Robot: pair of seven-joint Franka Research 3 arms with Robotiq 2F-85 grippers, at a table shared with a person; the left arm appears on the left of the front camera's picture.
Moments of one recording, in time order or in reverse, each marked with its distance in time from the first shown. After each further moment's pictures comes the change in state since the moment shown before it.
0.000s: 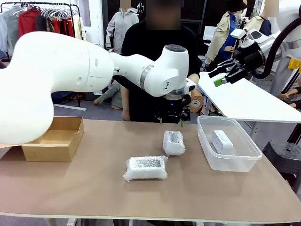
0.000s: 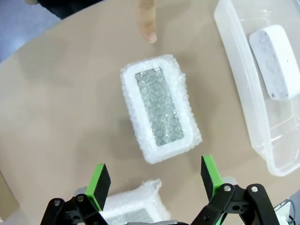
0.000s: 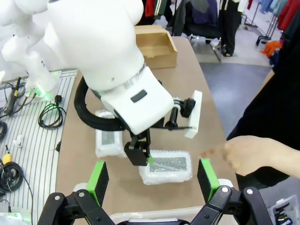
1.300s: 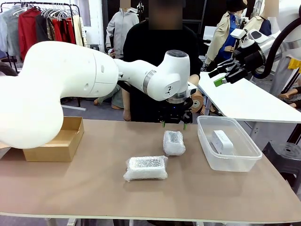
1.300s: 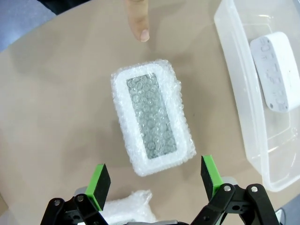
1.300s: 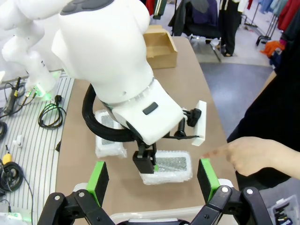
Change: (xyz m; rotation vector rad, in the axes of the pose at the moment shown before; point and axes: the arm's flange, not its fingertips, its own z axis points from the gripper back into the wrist) left arm 0.010 -0.004 -0.023 -0.025 0.013 0.056; right arm 0.000 0.000 0.000 0.000 0.000 0.000
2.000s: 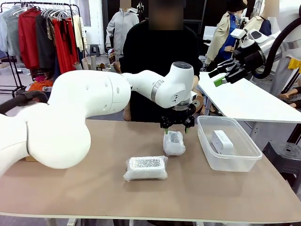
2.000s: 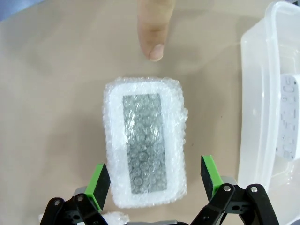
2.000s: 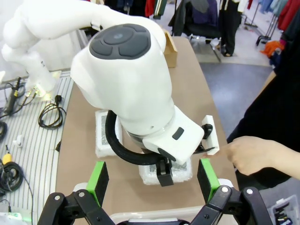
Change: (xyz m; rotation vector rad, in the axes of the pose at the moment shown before) left arm 0.021 -0.012 -0.050 0.031 0.023 0.197; right arm 0.000 0.000 0.000 0.000 0.000 0.000
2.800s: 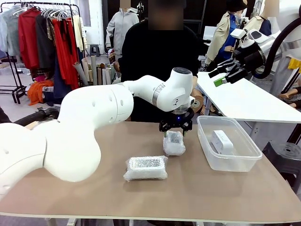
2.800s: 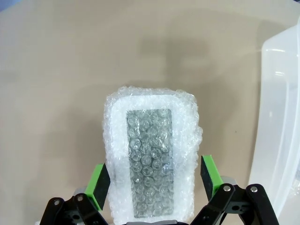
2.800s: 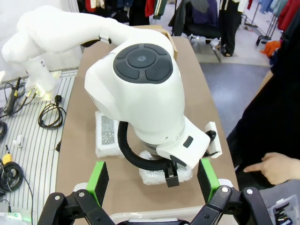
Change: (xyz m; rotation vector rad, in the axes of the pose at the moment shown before) left arm 0.010 0.003 -0.032 0.035 0.033 0.033; right arm 0.000 0.000 0.000 0.000 0.000 0.000
